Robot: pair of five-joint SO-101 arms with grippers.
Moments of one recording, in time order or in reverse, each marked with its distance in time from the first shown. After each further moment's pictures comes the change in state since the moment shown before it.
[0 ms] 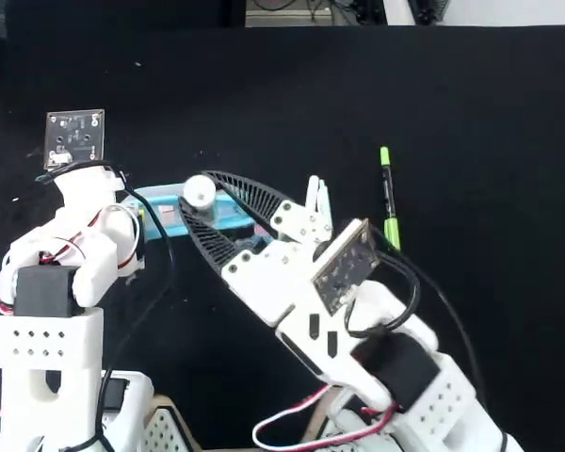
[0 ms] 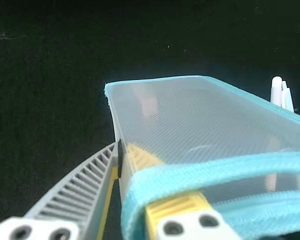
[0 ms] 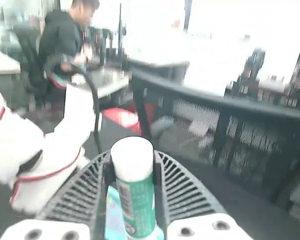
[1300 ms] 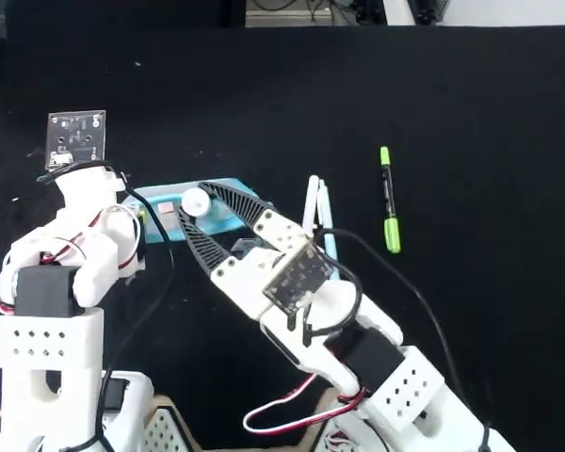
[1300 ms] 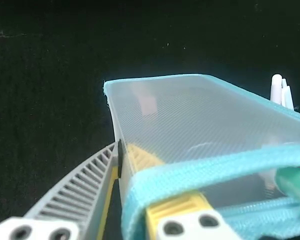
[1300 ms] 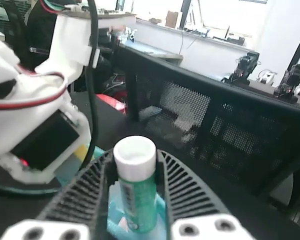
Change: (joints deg) left arm 0.0 0.0 0.3 0.1 0.0; right arm 1.3 -0.3 17.2 -13.8 7.7
